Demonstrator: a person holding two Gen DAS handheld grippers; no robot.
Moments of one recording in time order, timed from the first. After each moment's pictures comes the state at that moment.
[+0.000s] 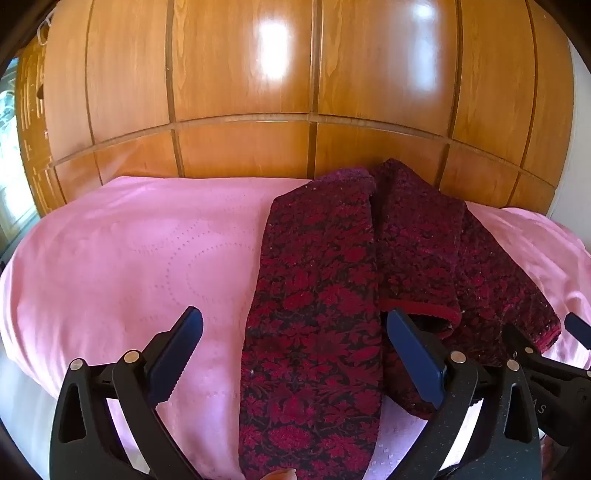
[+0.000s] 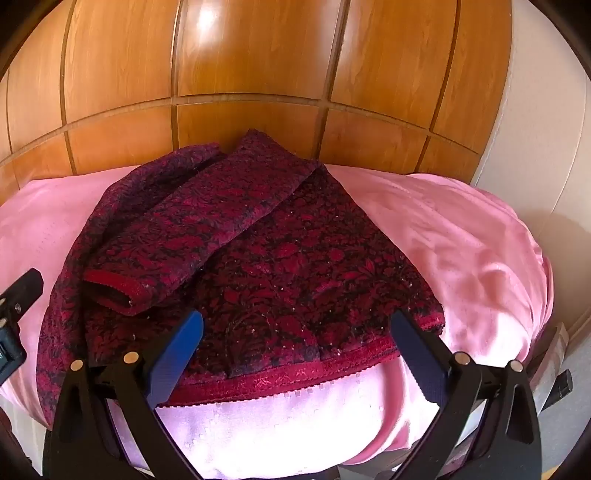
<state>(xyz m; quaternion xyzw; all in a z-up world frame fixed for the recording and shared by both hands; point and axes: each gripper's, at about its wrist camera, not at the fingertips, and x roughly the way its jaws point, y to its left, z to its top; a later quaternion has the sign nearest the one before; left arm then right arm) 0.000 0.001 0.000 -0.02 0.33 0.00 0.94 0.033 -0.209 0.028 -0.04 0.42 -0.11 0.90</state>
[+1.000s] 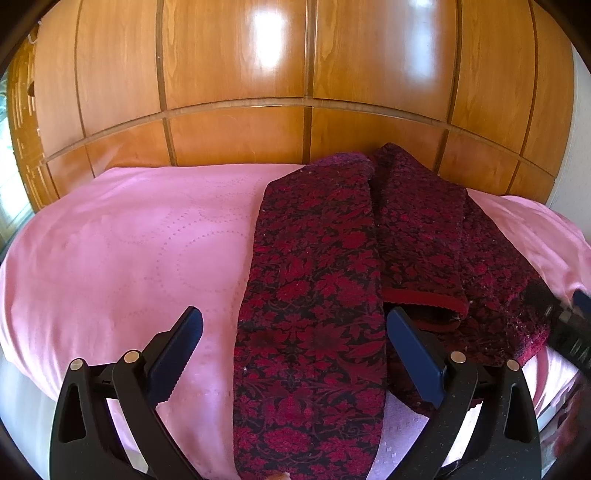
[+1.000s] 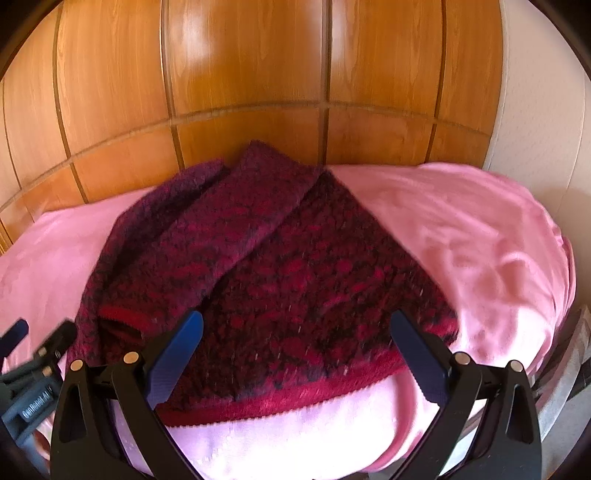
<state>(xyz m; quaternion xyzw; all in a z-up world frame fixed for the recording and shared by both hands) 0.008 -0.002 -0.019 -0.01 0.35 0.00 0.94 0.045 -0.231 0.045 0.03 0.41 -0.08 0.91</state>
